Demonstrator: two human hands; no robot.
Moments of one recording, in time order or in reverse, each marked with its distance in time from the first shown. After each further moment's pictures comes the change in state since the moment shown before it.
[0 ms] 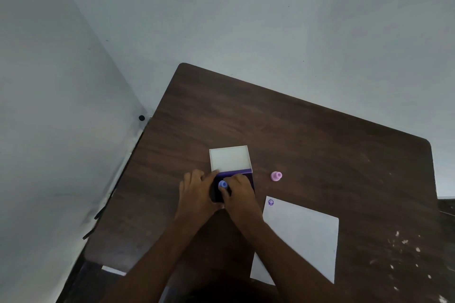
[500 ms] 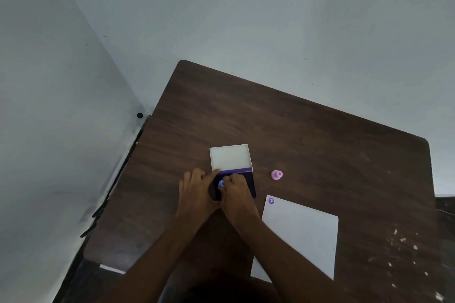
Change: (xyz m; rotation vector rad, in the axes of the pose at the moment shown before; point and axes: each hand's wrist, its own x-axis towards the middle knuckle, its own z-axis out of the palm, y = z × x) left_hand 0.000 0.000 -0.001 -0.011 -0.001 -0.002; right_hand 0.015 -0.014 0.005 -0.368 -0.121 0.032
